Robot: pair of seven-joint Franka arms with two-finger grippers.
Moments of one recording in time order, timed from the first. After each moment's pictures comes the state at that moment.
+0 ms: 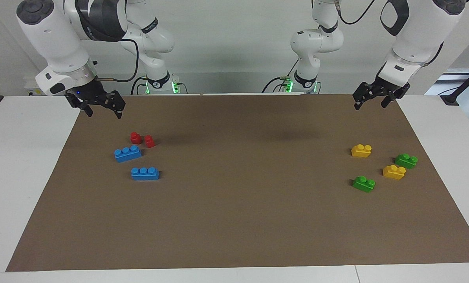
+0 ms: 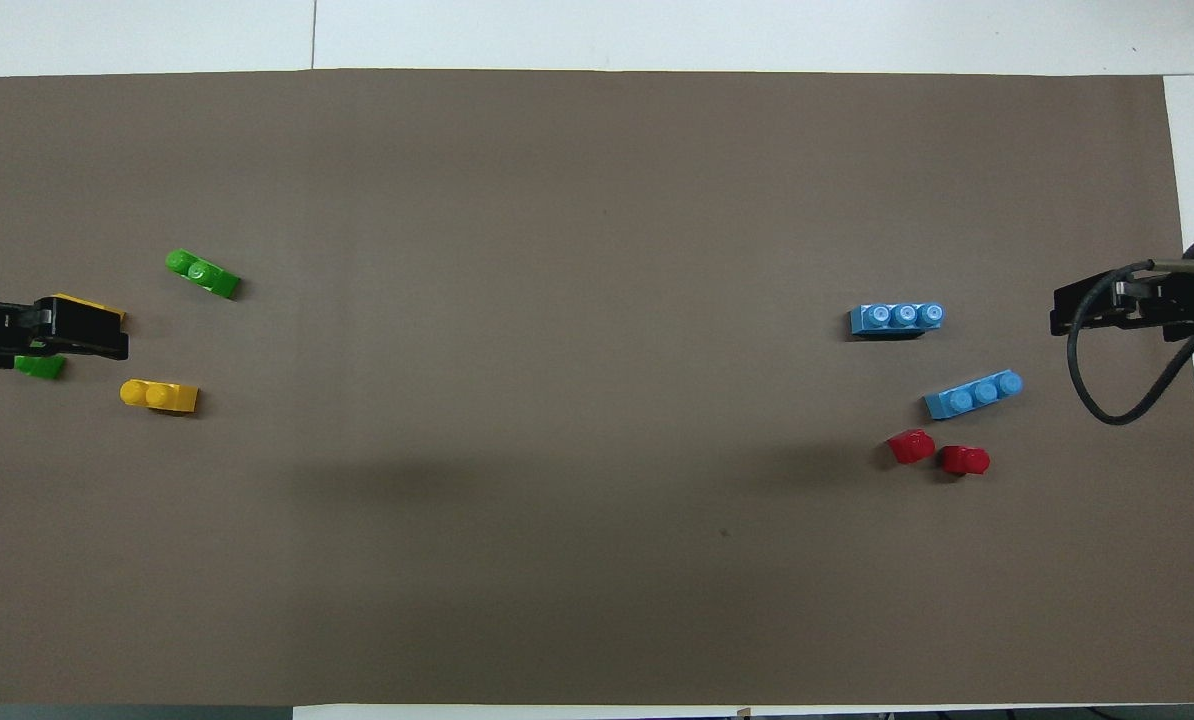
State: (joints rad) left arm 0.01 -0.09 -0.04 -1.73 0.00 1.62 -0.03; right arm -0.11 -0.03 0.08 -1.71 -0.02 1.63 0.06
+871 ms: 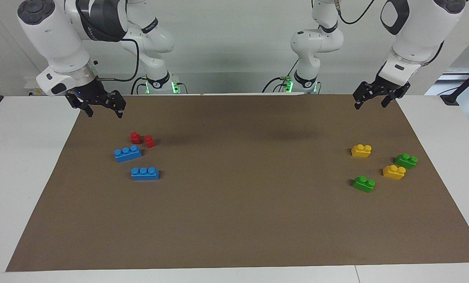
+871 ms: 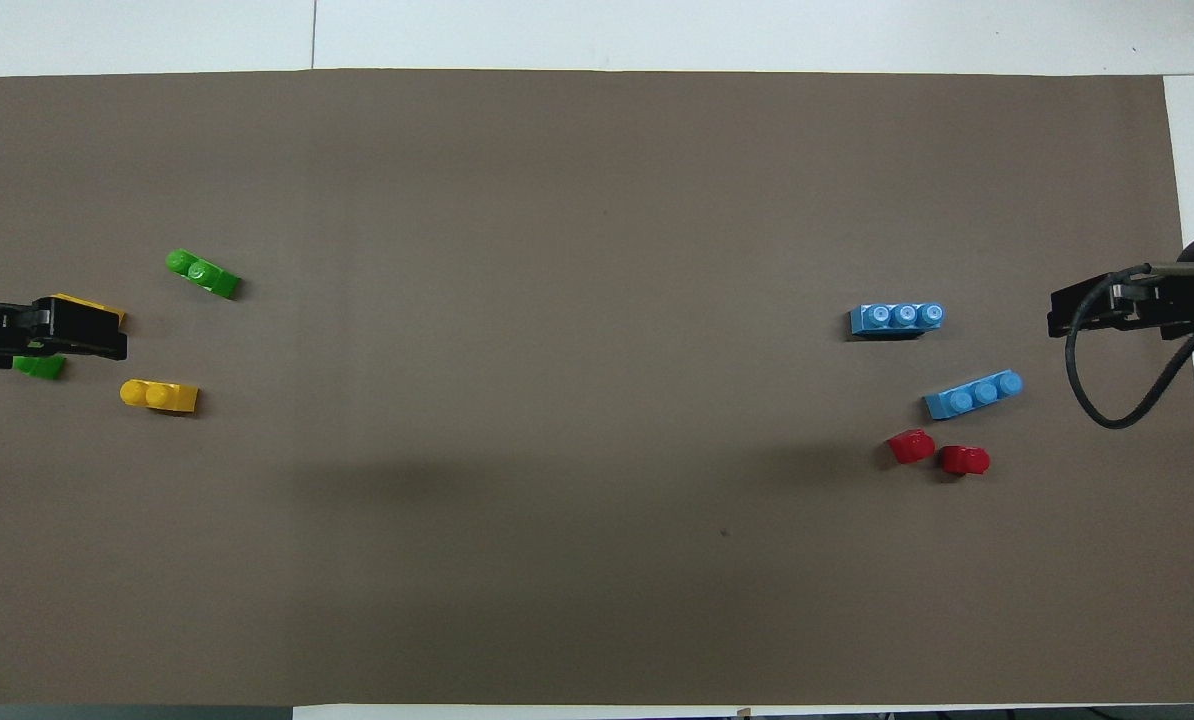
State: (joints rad) left arm 0.01 -0.09 -0.04 -1.73 0.00 1.62 -0.03; right arm -0.11 -0.03 0.09 -1.71 -0.02 1.63 0.03
